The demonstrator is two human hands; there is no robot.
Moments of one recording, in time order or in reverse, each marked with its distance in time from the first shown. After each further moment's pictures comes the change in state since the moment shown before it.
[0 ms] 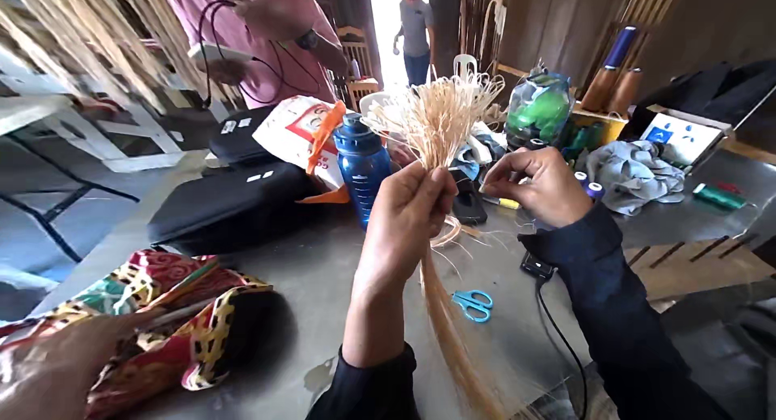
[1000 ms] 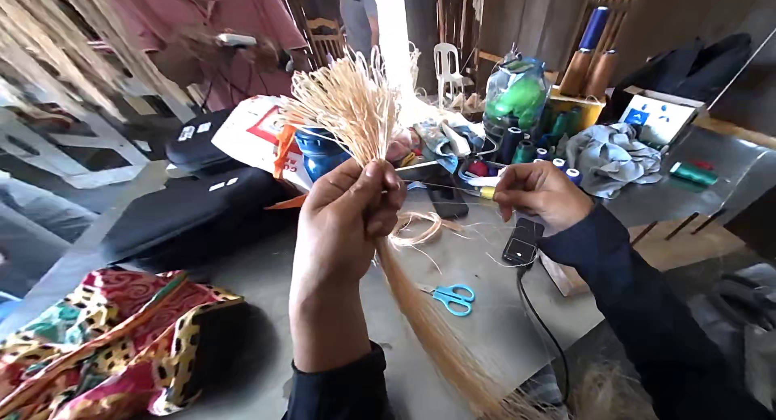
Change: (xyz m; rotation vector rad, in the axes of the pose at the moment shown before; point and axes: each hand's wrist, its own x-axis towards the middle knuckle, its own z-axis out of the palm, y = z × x) left_hand 0.003 0.001 -0.007 -0.163 0.003 0.001; right_hand -0.046 0.024 -0.036 0.418 -0.087 0.303
